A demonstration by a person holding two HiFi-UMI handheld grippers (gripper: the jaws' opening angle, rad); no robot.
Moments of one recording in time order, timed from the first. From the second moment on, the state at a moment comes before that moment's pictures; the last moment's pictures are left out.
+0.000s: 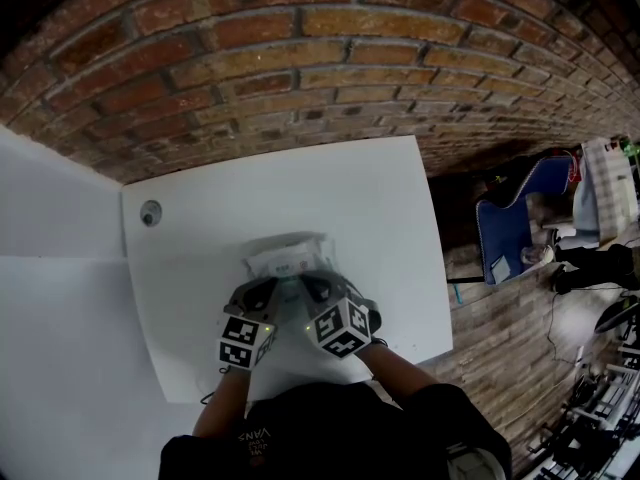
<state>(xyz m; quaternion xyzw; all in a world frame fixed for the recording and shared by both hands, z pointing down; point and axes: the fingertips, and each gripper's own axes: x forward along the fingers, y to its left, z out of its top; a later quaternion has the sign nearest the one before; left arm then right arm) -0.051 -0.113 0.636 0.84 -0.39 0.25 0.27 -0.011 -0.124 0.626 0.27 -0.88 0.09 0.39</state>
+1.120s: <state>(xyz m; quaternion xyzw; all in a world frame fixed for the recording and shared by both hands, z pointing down) -0.041 -0.114 0.625 0.85 -0.38 0.25 0.25 -0.010 -0.124 0.624 0.29 -0.88 0.11 0.37</state>
